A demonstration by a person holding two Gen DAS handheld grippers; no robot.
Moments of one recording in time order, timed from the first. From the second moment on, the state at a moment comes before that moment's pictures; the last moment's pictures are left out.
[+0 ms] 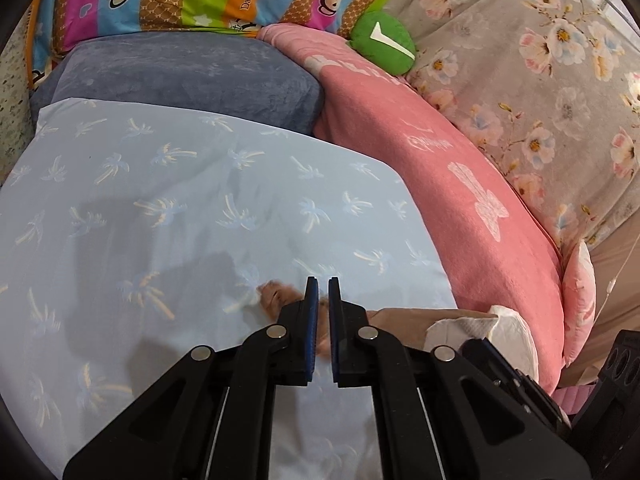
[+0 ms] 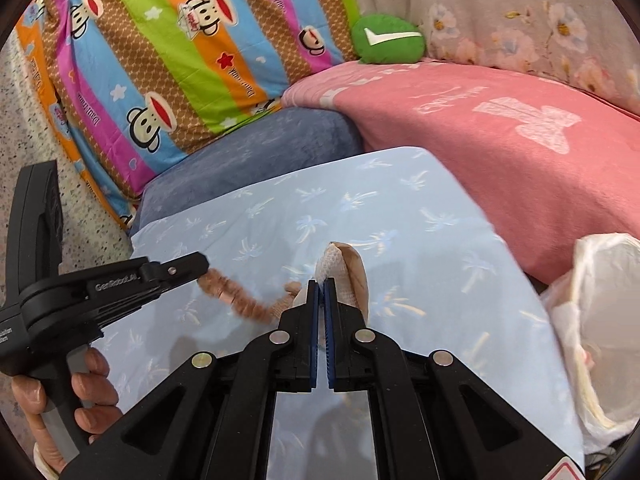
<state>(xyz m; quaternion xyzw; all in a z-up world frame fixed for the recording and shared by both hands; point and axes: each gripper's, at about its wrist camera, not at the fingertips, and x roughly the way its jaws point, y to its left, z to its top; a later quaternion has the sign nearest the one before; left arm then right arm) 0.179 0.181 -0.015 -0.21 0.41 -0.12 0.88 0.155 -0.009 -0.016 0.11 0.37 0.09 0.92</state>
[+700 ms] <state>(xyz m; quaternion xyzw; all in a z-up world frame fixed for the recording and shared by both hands) 0.124 0.184 -0.049 -0.24 0.44 -0.04 0.87 0.075 -0.078 0.023 0.14 0.32 0.06 0.93</state>
